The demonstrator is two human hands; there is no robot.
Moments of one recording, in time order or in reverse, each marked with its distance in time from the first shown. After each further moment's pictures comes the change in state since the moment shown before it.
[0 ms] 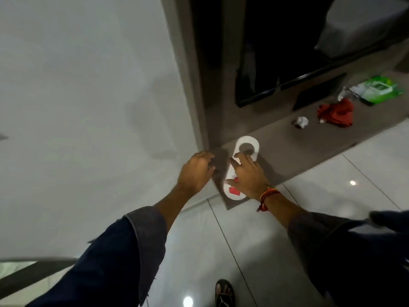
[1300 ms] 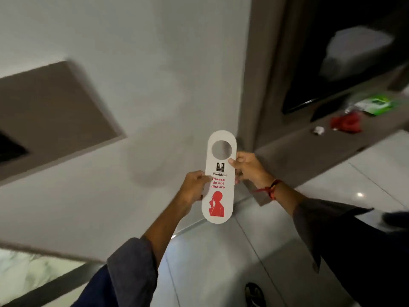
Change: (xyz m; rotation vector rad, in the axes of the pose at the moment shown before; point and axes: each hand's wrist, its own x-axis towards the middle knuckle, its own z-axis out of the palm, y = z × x) left_hand -0.191 -0.096 -0.183 -0.950 -0.117 -0.439; right_hand -0.037 -0.217 -0.069 1.301 0.020 0.150
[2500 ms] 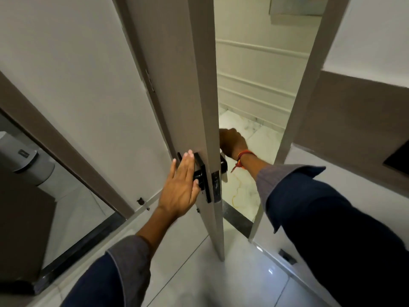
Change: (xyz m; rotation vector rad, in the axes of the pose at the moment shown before) left_hand -0.399 -0.297 -0.553 0.977 1.195 -0.122; right_hand -0.118 -0.174 0.876 -1.056 -0.801 -0.953
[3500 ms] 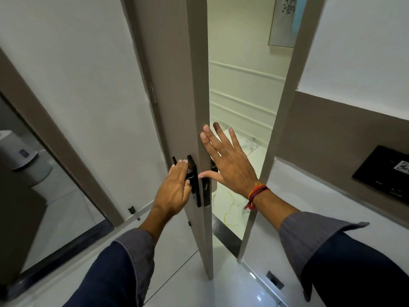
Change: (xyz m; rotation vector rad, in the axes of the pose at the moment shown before) left_hand 0.003 0.028 0.014 -0.179 0.093 -0.137; right_hand -0.089 0.037 -0.018 -0.448 0.611 -0.756
